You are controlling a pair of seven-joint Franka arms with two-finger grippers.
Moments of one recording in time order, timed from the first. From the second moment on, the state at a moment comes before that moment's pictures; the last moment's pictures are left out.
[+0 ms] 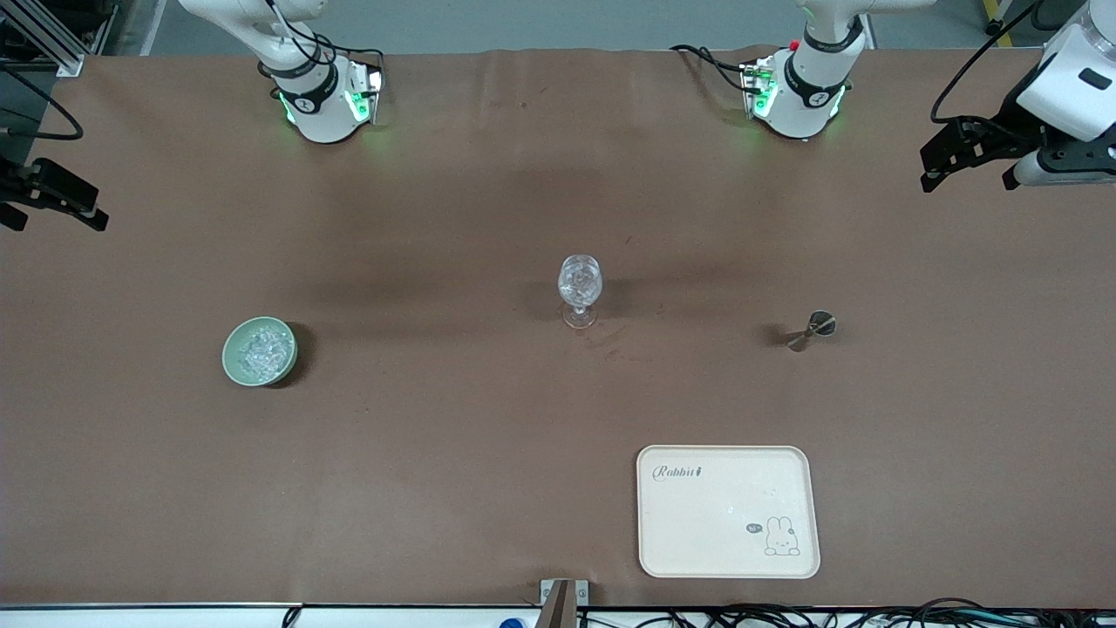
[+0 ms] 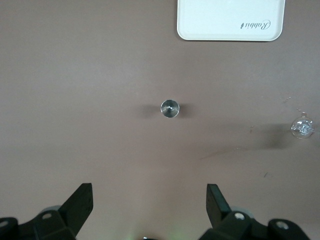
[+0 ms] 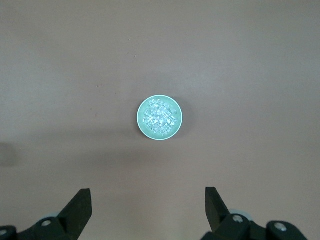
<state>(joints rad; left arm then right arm) -0.03 -0.17 -0.10 -1.70 0.01 1.56 -0.12 -0.04 -0.03 -0.02 -1.54 0.00 1.53 -0.05</state>
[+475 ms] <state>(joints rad) -0.02 -0.05 -0.08 -1.60 0.01 1.56 -0.08 -0.04 -0.03 -0.02 -1.55 0.00 1.53 -0.05</state>
